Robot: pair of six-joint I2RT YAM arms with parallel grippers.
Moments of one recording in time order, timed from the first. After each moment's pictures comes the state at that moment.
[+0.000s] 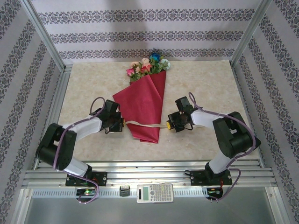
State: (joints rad) left arm -0.36 1.47 0.72 -0.26 0.18 -1.93; right arm 0.39 1.64 0.80 -0.33 -0.39 1.61
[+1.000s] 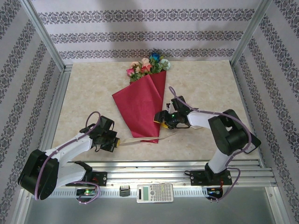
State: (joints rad) left arm -0.42 1.15 0.48 -0.51 0.24 -1.73; right arm 0.44 1.73 0.82 -0.06 -0.61 0.83
